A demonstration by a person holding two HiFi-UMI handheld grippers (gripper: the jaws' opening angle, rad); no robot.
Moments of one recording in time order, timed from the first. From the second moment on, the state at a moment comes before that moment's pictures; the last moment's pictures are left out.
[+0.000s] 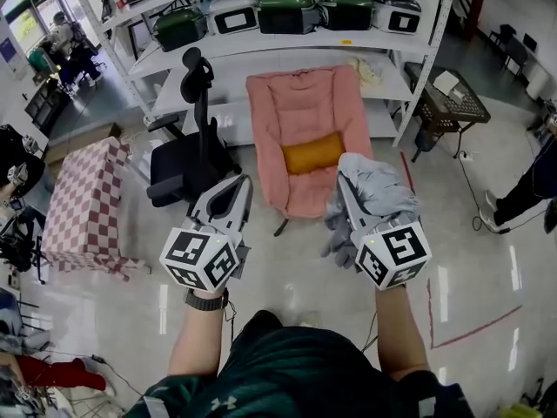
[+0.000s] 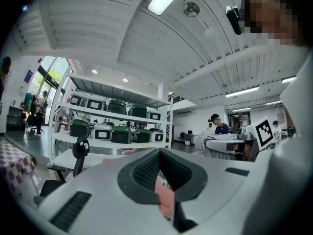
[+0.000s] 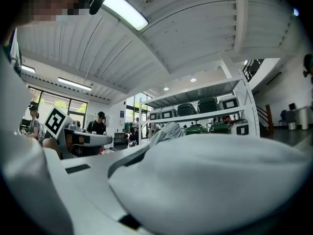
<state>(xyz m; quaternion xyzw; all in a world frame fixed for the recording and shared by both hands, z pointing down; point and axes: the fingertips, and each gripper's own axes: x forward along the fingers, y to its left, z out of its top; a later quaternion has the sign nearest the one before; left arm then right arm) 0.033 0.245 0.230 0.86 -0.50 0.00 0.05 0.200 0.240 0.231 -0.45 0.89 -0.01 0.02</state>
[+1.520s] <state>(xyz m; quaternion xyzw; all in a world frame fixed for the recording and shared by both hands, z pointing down) -0.084 -0.052 0.316 0.88 -0.45 0.01 0.11 0.080 -0.052 0.322 -0.51 0.85 -0.07 -0.05</state>
